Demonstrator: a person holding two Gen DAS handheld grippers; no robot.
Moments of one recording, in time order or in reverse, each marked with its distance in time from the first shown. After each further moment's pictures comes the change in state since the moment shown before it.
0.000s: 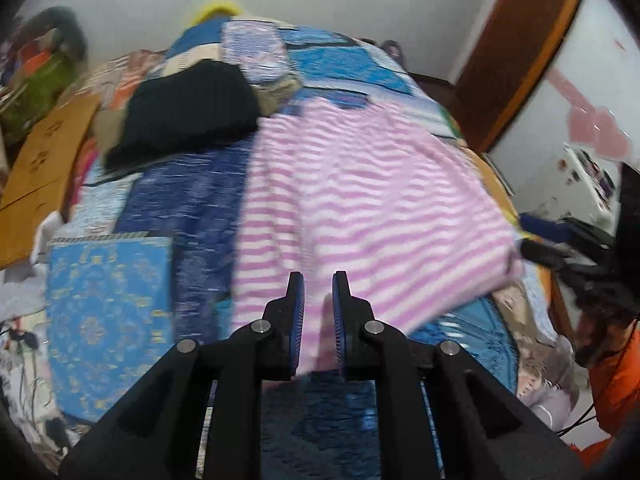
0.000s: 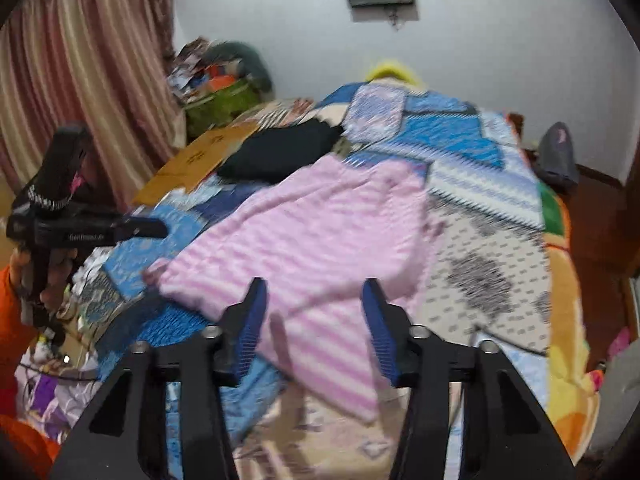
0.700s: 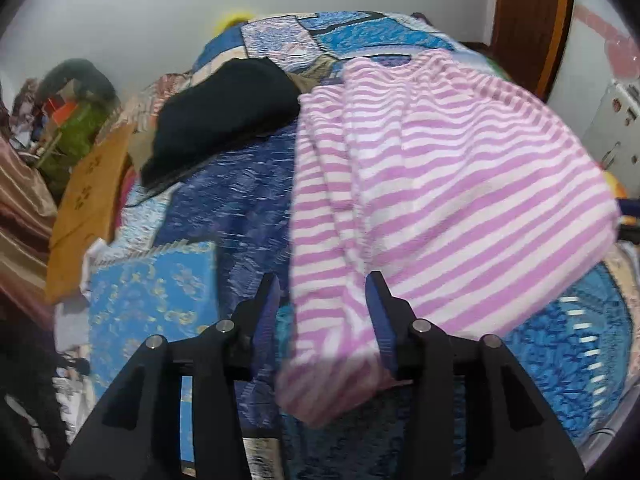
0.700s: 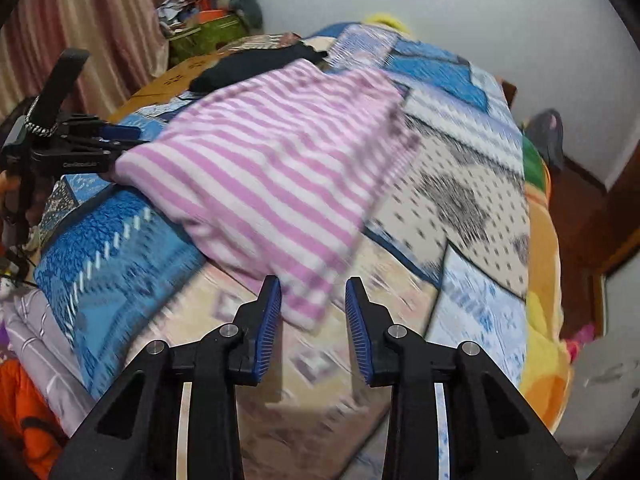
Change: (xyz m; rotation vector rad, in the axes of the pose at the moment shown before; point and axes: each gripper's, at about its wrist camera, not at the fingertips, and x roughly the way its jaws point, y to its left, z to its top) left arm 0.048 0.014 -0.012 0.157 0.016 0.359; right arm 0.000 -0.048 -0.054 -0.029 0.184 -0.151
